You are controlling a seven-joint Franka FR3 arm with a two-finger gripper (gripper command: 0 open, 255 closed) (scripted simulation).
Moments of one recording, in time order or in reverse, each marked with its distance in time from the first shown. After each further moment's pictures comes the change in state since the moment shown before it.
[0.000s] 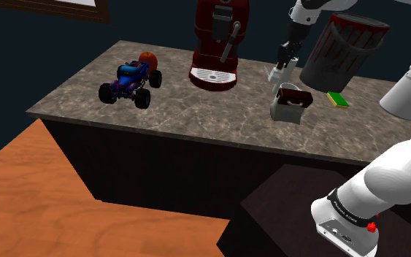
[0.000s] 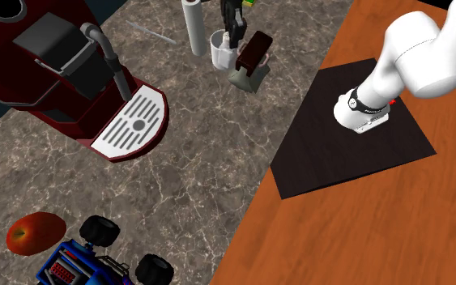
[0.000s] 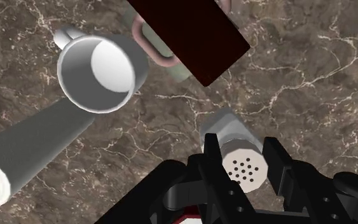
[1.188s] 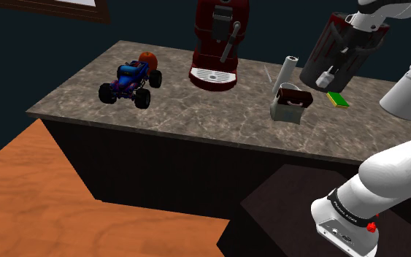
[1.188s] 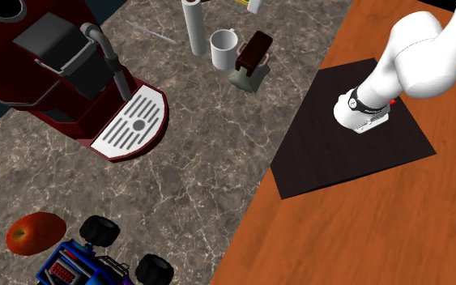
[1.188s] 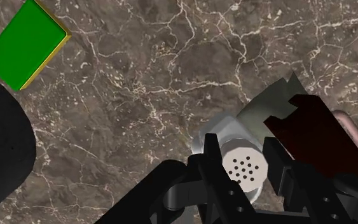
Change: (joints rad) arm -0.180 -0.116 -0.259 -0.089 -0.086 -0.020 -0.407
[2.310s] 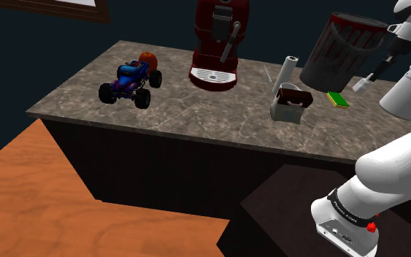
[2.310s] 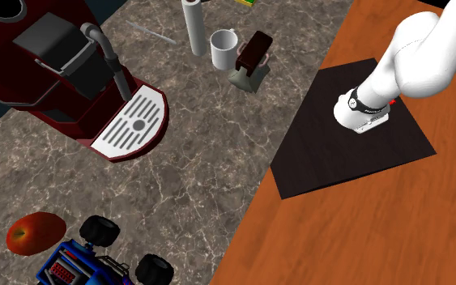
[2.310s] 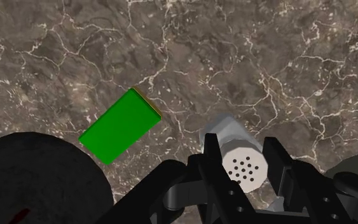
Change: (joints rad) arm -0.135 0.182 -0.260 0.164 0.044 0.010 -0.417
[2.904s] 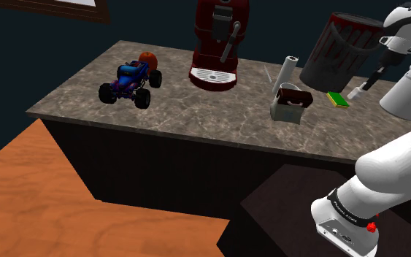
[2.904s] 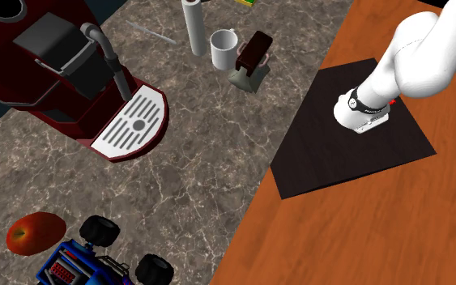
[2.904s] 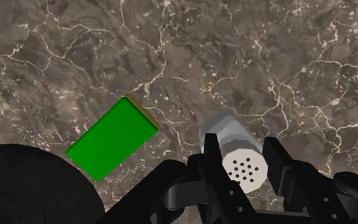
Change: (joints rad) arm -0.004 0.020 -0.008 -0.099 0.010 0.115 -0.014
